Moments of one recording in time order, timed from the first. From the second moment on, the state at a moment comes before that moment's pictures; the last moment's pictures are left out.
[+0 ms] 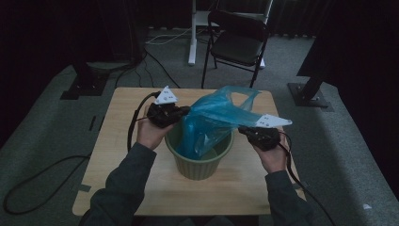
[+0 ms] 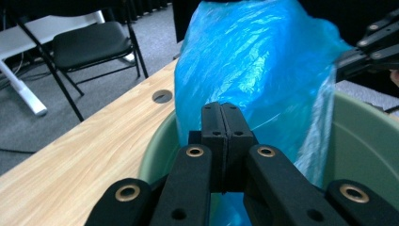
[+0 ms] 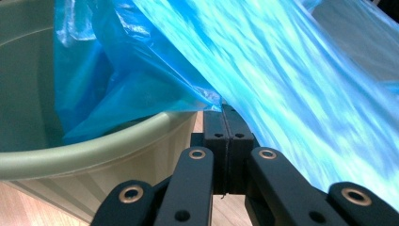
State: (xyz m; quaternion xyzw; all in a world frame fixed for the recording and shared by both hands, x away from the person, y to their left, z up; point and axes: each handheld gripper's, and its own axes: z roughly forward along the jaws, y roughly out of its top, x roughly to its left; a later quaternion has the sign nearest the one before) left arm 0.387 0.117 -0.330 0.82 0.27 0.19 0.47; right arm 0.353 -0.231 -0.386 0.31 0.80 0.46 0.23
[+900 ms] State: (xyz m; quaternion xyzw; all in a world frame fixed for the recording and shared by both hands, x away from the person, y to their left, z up) left arm 0.375 0.170 -0.372 0.81 0.29 0.16 0.48; right arm 0.346 -0.240 -0.385 0.31 0.79 0.47 0.22
